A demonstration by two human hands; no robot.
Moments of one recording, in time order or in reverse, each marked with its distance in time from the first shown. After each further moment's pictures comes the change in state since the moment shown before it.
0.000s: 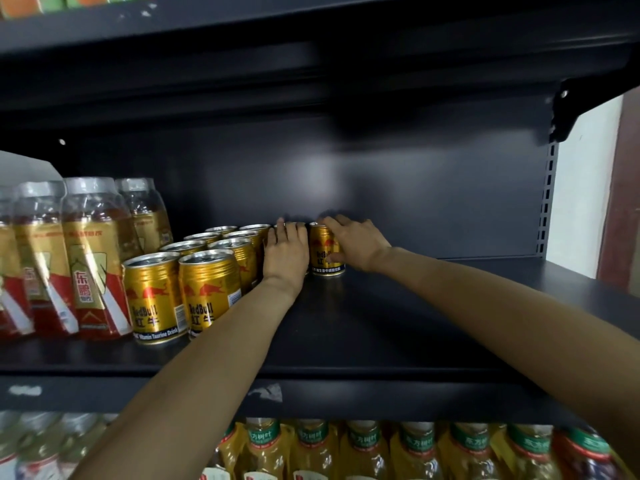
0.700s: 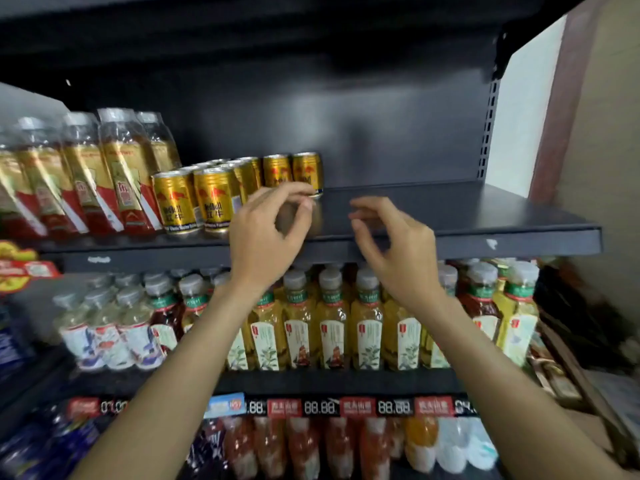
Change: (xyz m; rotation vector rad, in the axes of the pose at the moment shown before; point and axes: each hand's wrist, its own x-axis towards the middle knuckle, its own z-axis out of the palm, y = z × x) left_hand -0.200 0.008 -0.123 -0.981 0.595 0.159; right_hand -0.258 -0.092 -0.069 0.534 0.729 0.085
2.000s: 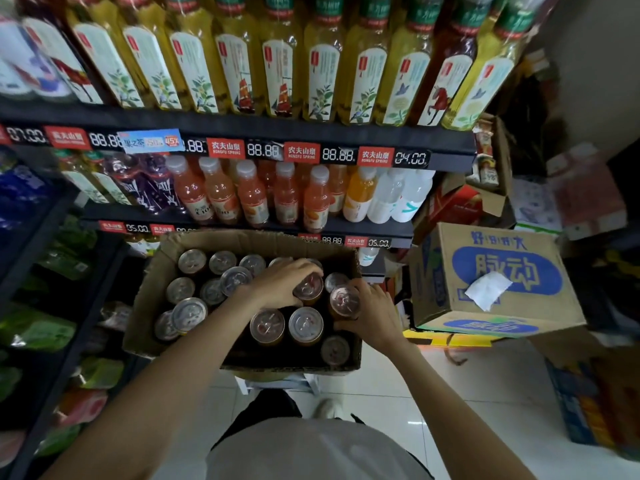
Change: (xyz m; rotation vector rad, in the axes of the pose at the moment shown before) left_hand -0.407 0.076 0.050 -0.137 -1.540 -0.412; right_hand -0.424 -0.032 -0.082 -0.228 -1.106 0.850
